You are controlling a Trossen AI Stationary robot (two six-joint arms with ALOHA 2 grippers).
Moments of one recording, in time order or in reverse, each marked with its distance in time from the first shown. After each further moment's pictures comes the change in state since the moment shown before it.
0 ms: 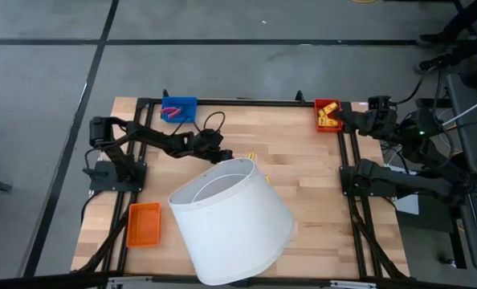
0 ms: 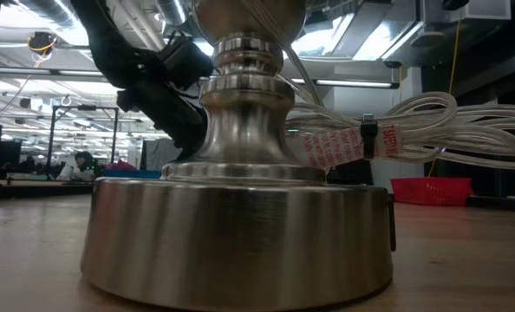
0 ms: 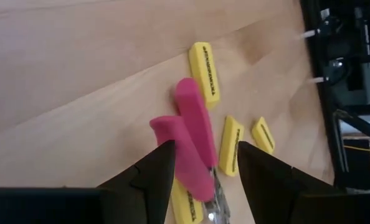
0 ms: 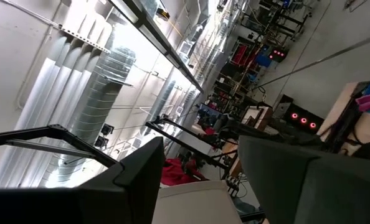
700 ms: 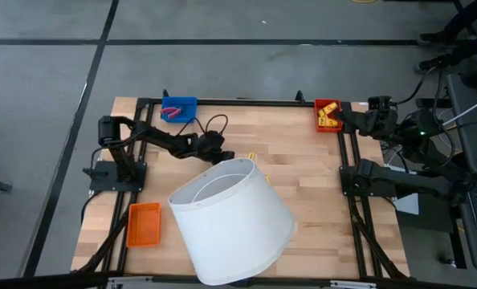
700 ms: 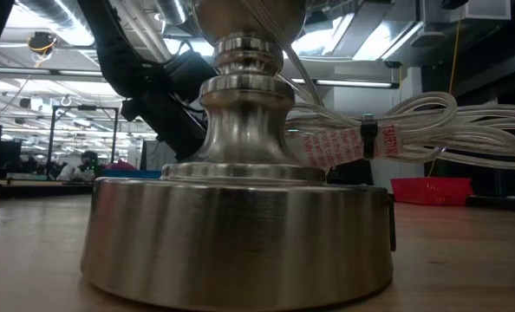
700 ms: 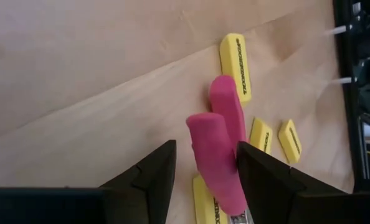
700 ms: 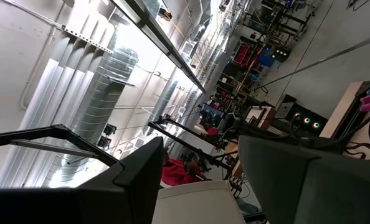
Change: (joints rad) left arm 0.003 0.079 0.021 -0.001 -0.003 -0.018; right arm 0.023 0.000 0.000 0.007 0.020 -0.001
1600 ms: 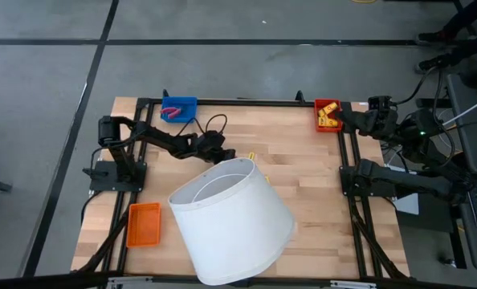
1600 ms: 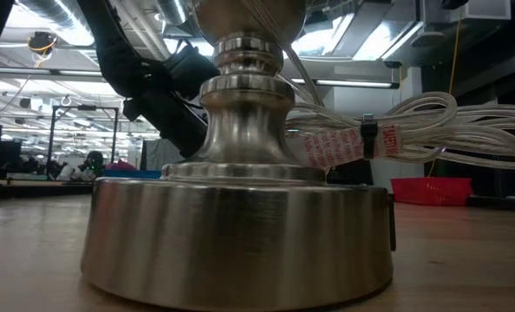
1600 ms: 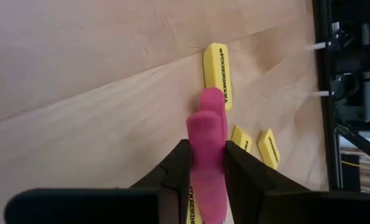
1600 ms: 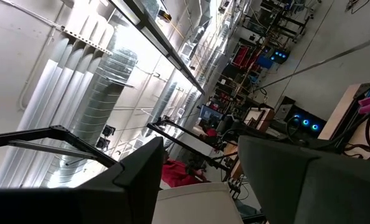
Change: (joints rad) left arm -0.008 0.000 0.000 0.052 -0.003 -0.073; right arm 0.000 0.000 0.000 0.000 0.007 -0.006
